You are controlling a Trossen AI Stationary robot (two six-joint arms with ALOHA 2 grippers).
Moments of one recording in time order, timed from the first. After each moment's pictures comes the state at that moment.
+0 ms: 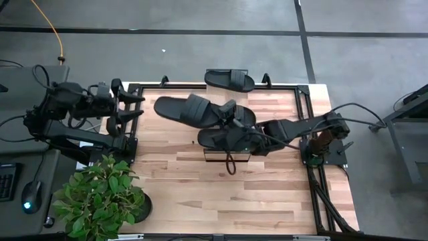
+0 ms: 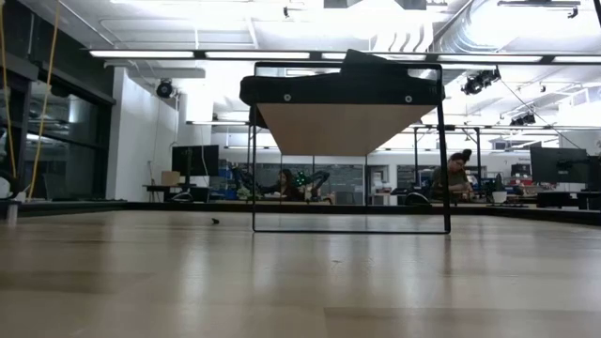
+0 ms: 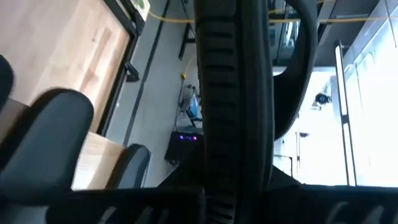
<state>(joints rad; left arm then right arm) 0.08 0.61 1.20 -0.71 -0.18 -0.13 0.29 1.77 1.93 -0.64 1.04 -1.07</state>
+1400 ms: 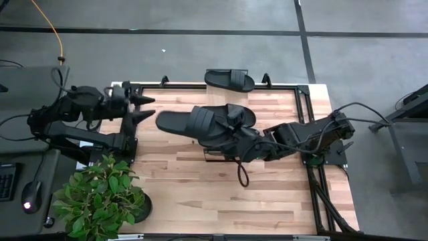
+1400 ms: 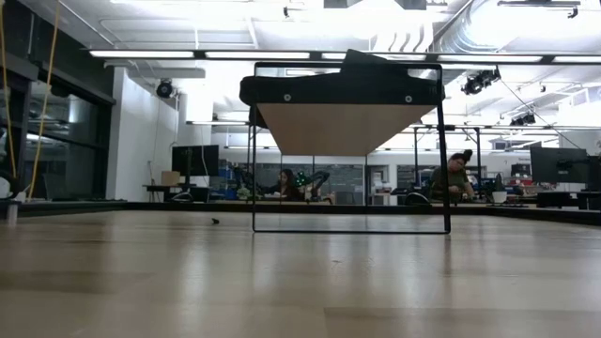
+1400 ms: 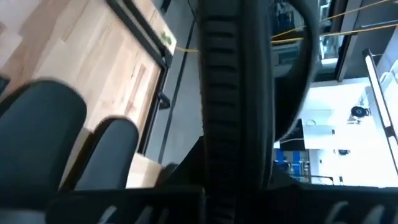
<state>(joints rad) 0.09 0.66 1.12 -0.65 -0.26 -0.16 0.36 1.73 1.93 -0.79 0.94 -0.85</state>
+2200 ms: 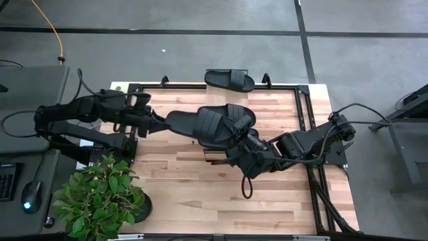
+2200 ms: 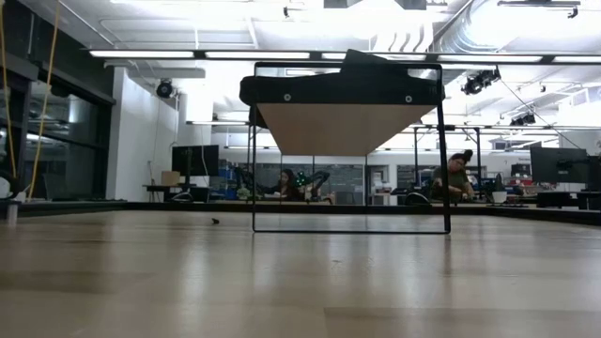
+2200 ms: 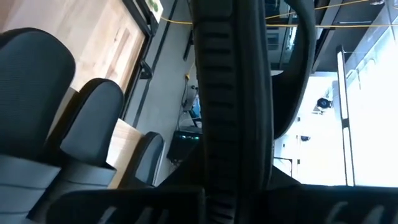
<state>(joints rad) 0.09 0.83 1.13 -0.64 0.01 -0.90 0.44 1.74 1.93 -0.89 1.15 -0.86</state>
